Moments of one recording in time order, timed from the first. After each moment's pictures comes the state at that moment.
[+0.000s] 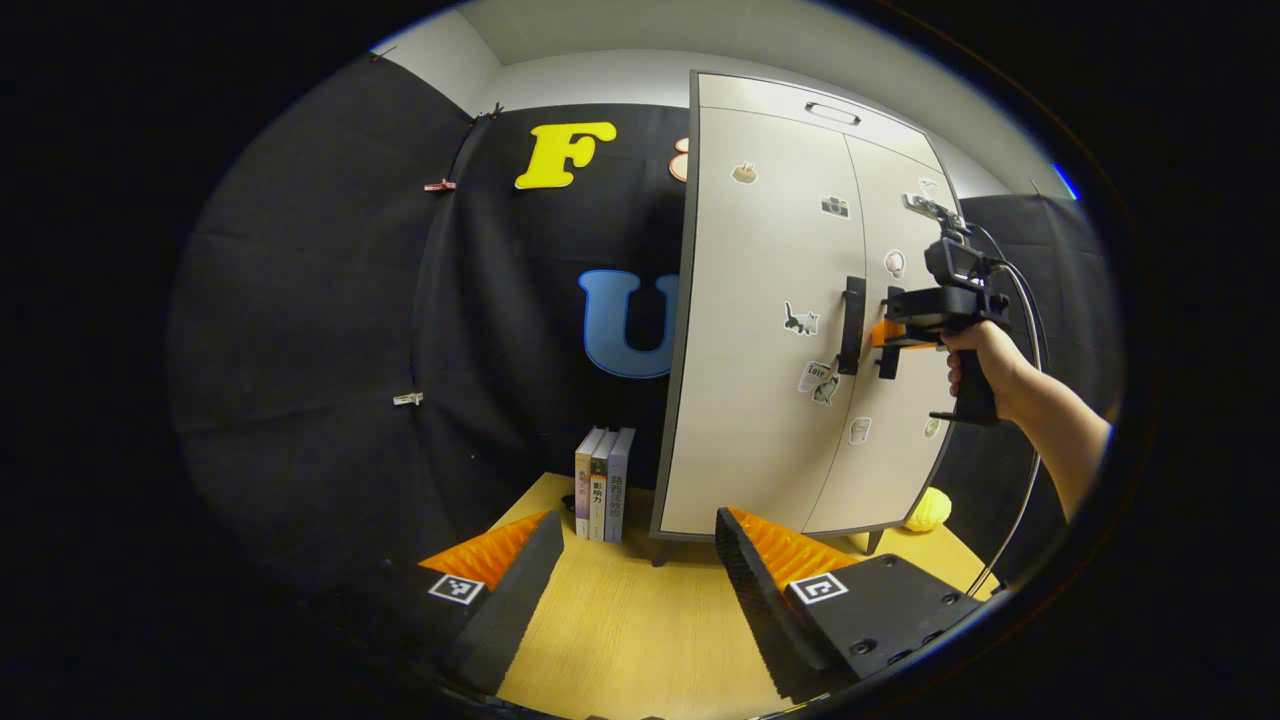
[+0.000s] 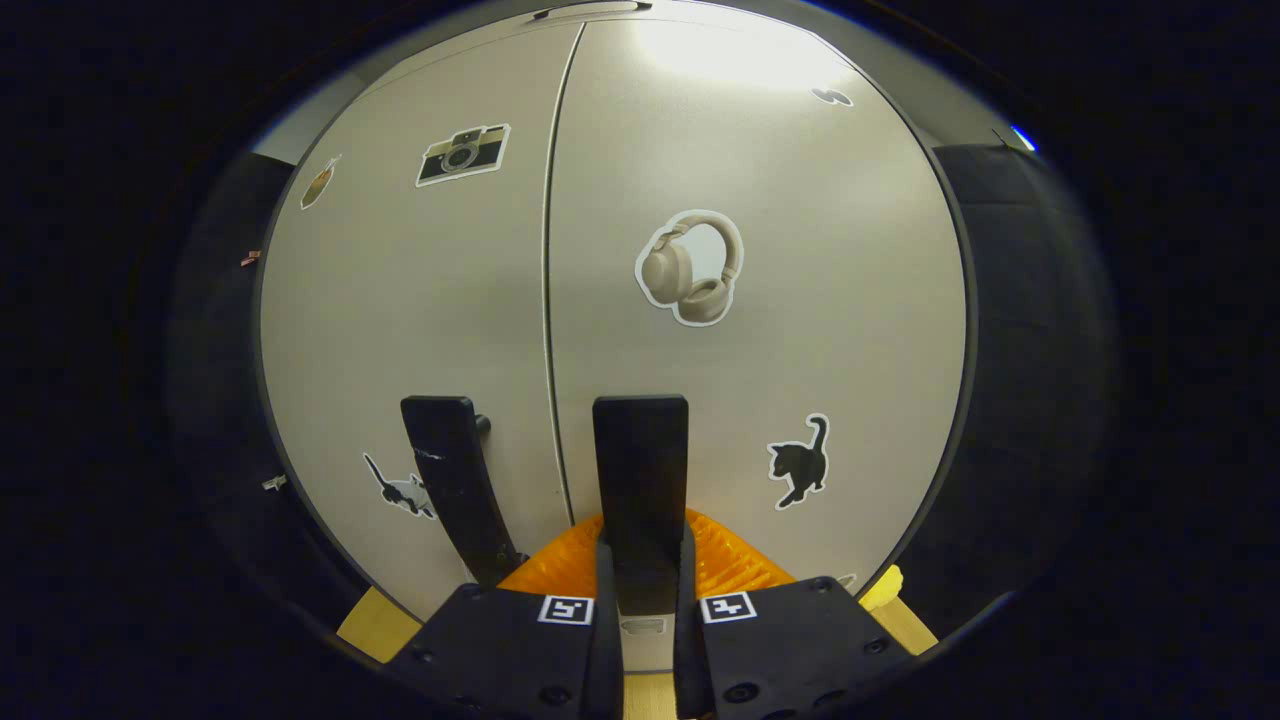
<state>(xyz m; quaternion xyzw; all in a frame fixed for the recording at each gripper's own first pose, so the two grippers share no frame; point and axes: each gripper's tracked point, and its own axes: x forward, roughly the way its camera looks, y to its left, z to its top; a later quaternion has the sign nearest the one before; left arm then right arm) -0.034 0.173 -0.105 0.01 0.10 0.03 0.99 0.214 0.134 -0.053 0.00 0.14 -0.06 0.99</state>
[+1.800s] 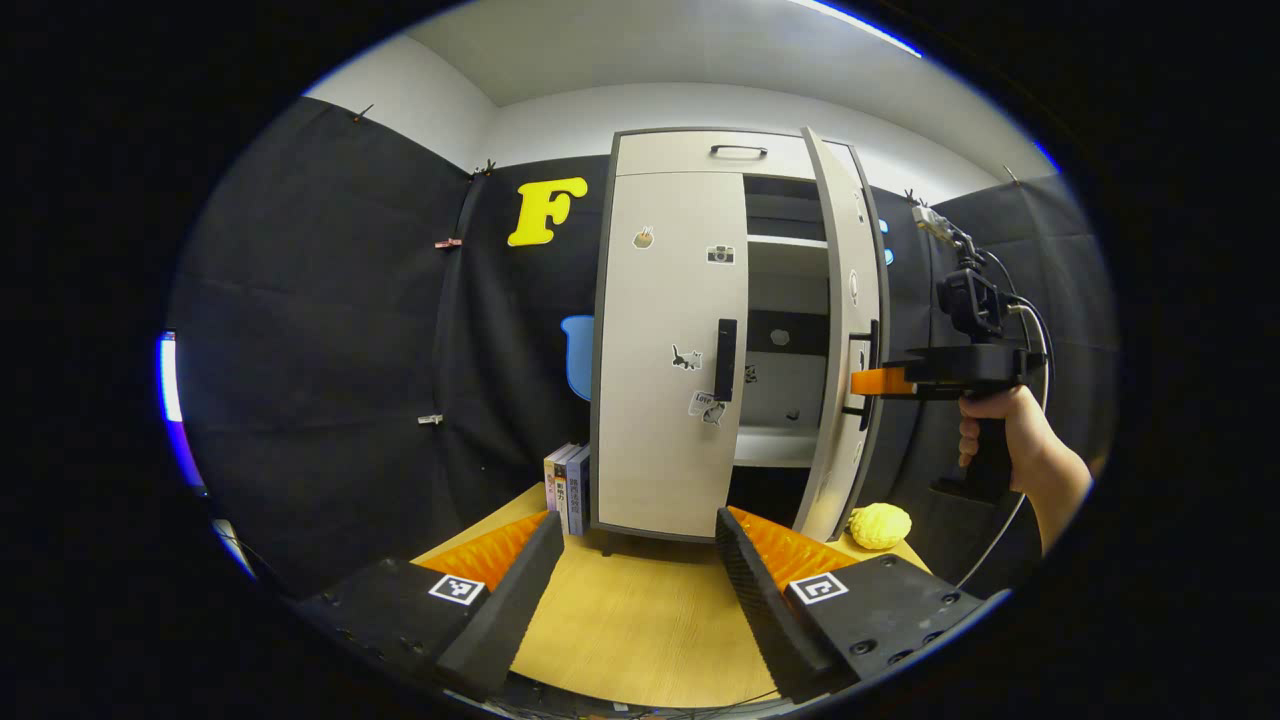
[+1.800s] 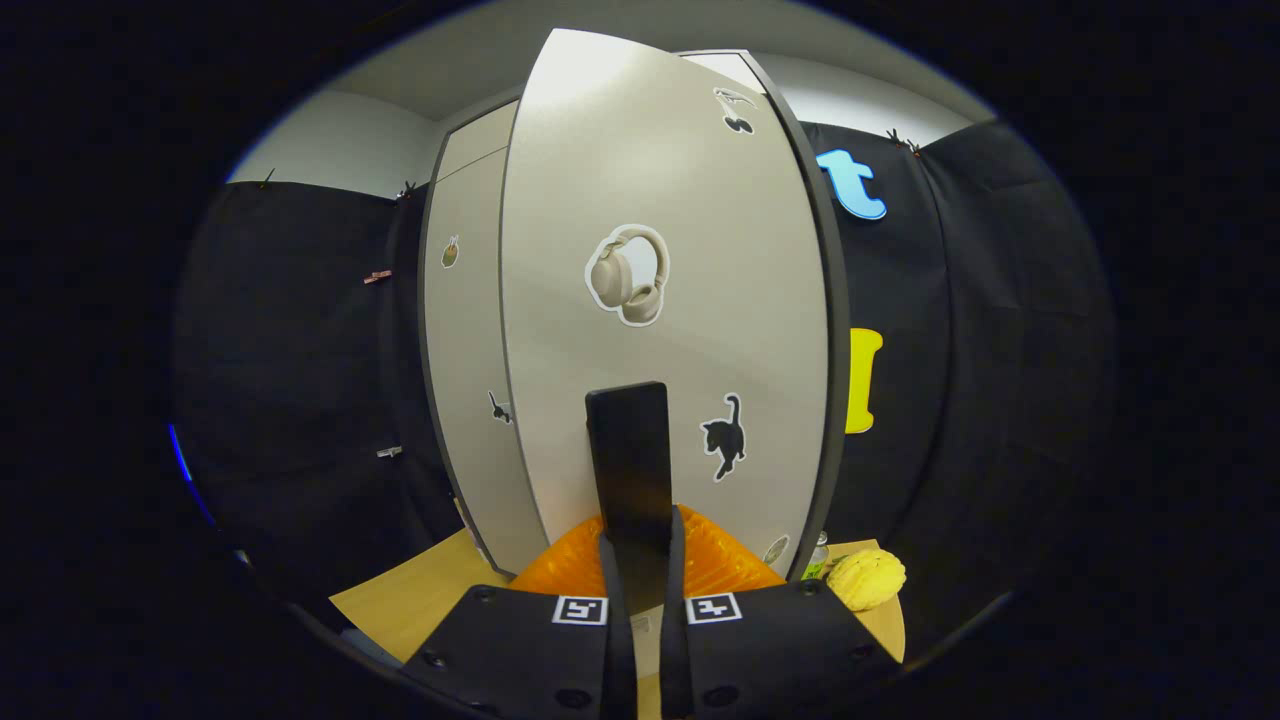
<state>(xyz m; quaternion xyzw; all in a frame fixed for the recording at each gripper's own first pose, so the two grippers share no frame) -0.155 -0.022 -0.054 0.01 0.05 0.08 1.00 0.111 0.070 -0.027 0.04 0.12 0.12 0.99</state>
